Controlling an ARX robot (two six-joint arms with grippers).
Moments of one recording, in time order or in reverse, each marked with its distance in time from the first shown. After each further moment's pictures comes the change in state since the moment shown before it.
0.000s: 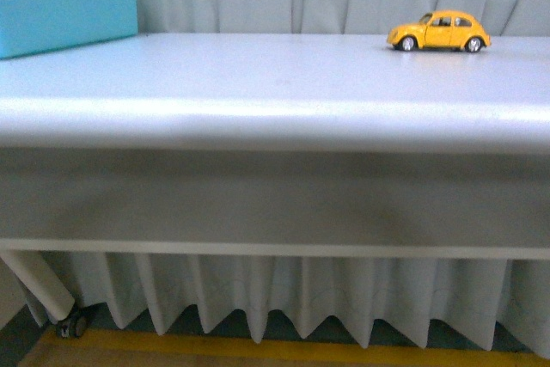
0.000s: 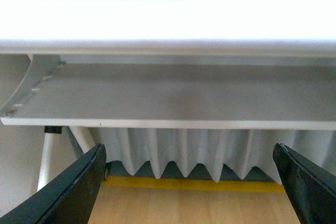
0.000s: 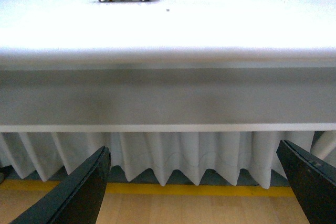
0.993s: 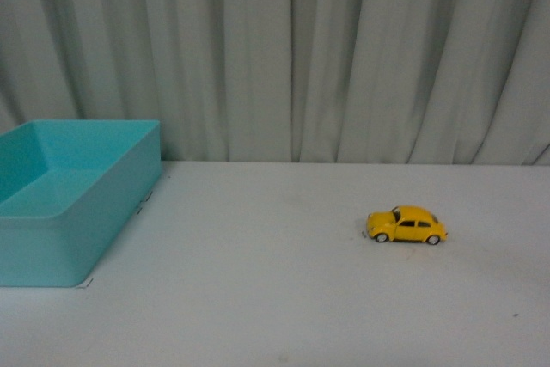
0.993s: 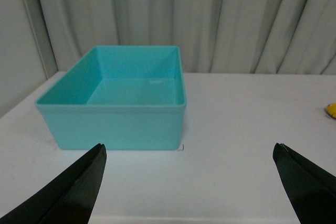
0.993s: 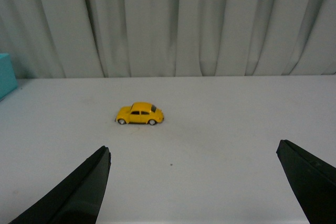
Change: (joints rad) left arm 0.000 0.000 0.000 0.000 0.000 0.000; right arm 0.000 0.000 0.000 0.000 0.000 0.000
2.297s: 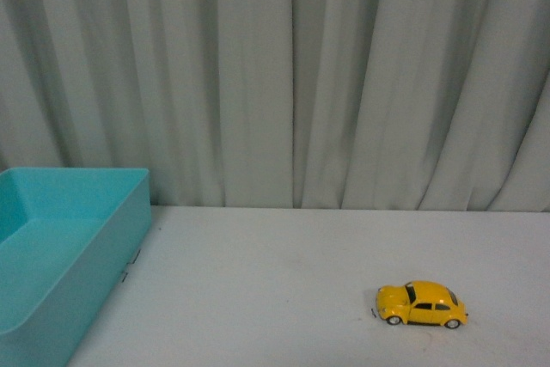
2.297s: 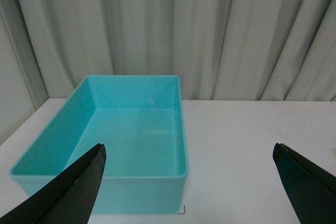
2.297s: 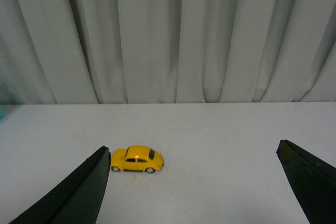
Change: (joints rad) left arm 0.000 0.000 0.000 0.000 -0.001 0.000; right arm 0.000 0.001 0.000 0.002 0.000 0.000
